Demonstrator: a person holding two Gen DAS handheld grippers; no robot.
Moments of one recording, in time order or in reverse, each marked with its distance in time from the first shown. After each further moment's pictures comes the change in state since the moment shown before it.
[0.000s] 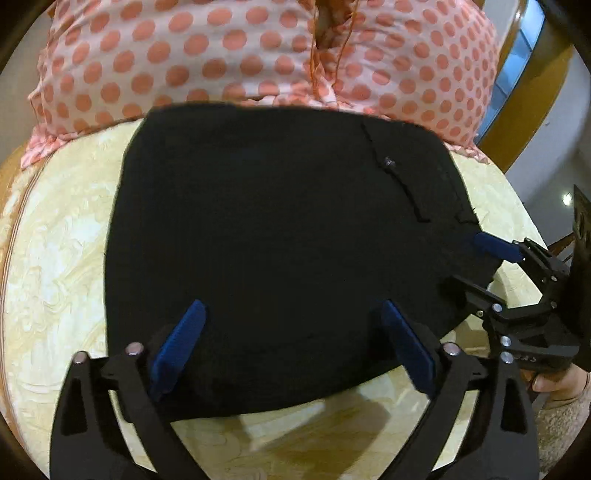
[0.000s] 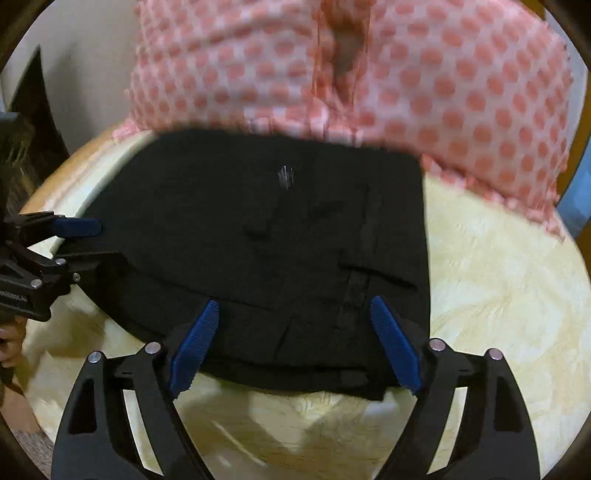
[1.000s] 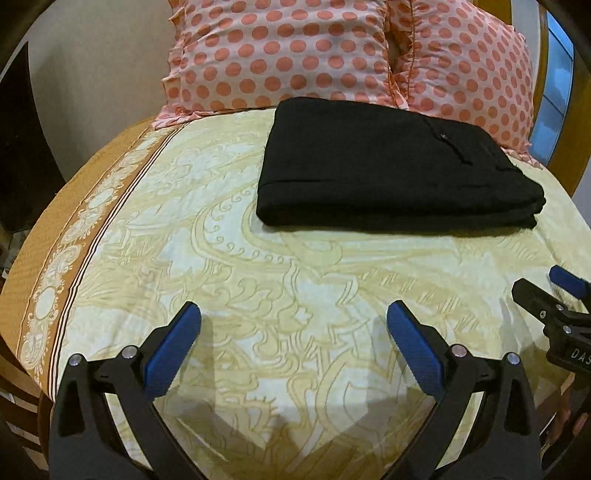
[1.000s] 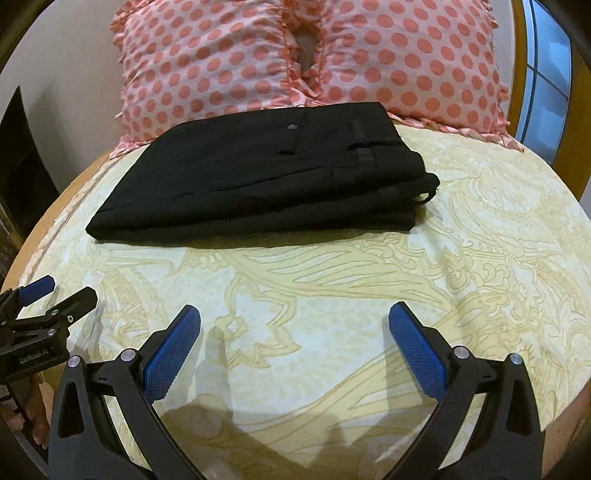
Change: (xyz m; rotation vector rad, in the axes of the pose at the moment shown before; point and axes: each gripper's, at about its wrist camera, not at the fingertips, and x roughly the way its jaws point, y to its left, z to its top) left arm -0.066 0.010 -0.123 -0.123 -0.116 0.358; right arm -0.056 0.051 -0.087 0.201 -0.042 -0.065
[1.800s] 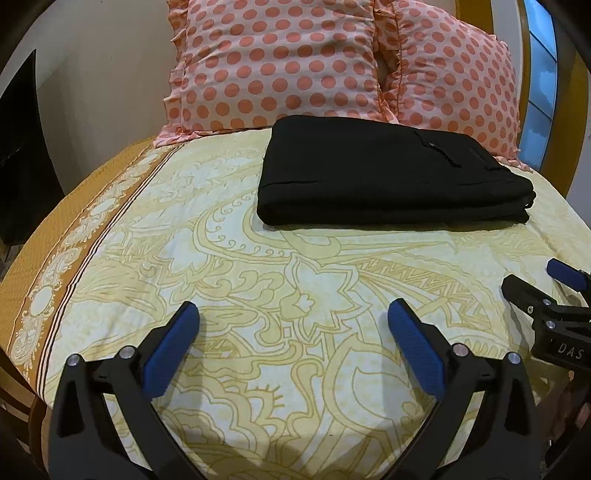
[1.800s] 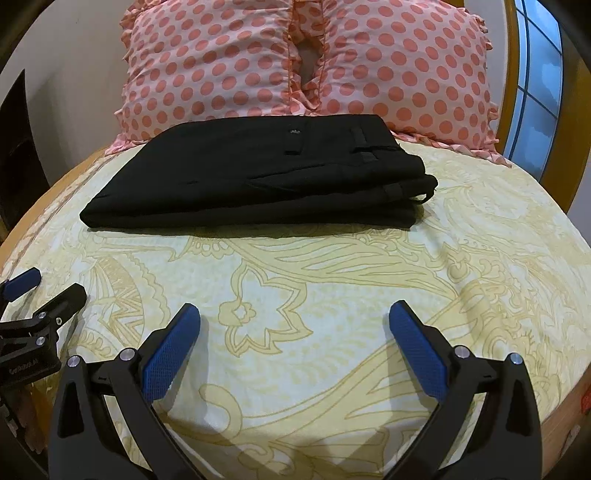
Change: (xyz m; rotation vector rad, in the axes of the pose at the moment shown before) left arm -0.005 0.001 -0.018 0.023 -0.128 -0.021; right arm -0.001 0.010 -0.014 -0.027 -0.073 -0.068
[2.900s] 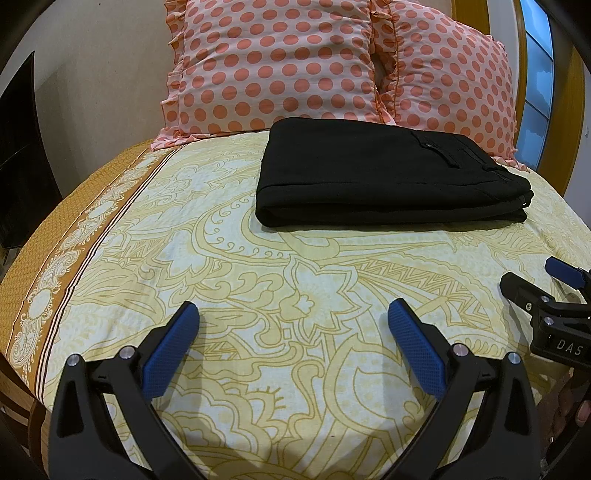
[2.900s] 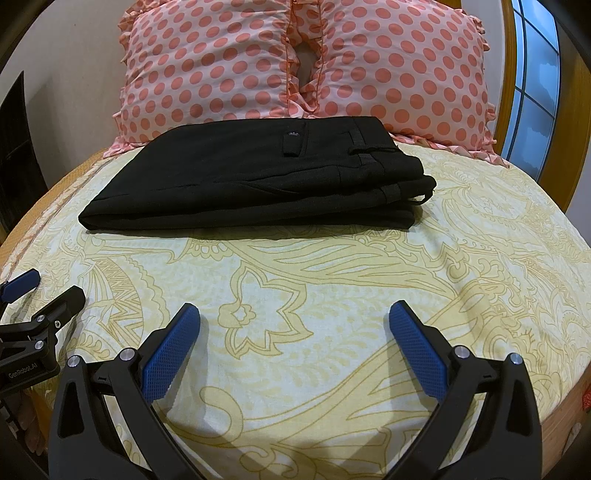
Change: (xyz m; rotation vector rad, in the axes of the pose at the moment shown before) left arm 0.000 -0.002 -0.001 0.003 -0.007 -0.003; right arm 0.000 0.000 0.000 0.000 -0.003 -0.001
